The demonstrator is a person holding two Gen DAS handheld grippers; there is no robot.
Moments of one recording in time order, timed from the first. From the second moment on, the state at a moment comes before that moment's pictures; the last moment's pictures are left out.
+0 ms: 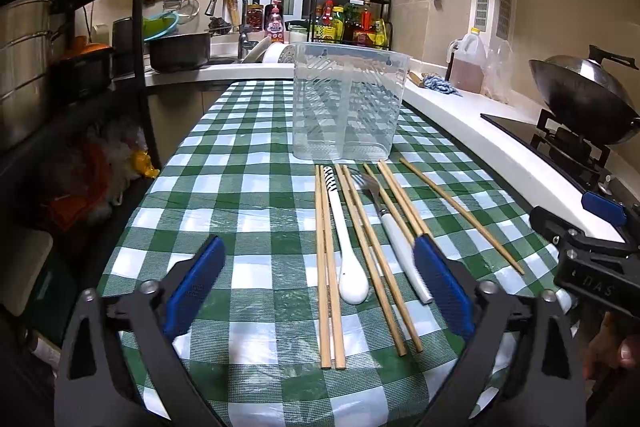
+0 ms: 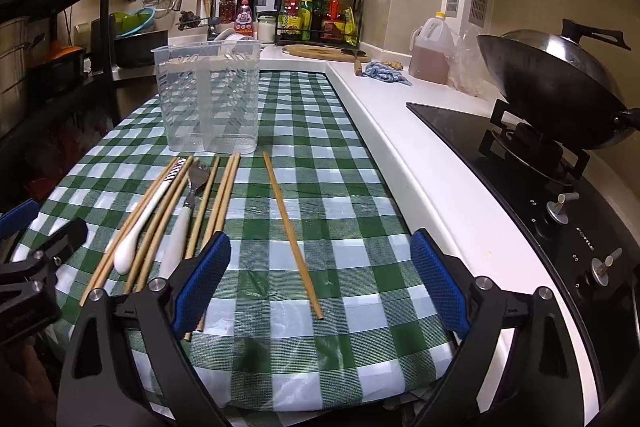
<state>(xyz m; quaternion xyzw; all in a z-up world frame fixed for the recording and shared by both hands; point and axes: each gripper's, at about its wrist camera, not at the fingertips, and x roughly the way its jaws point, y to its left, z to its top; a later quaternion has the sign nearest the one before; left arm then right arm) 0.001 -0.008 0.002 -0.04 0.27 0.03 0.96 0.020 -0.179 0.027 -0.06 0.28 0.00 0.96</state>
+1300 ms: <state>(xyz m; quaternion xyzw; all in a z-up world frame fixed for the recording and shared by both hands) 0.014 0.009 -0.042 -0.06 0.38 0.01 0.92 0.048 -0.170 -0.024 -0.02 0.43 0.09 0.90</state>
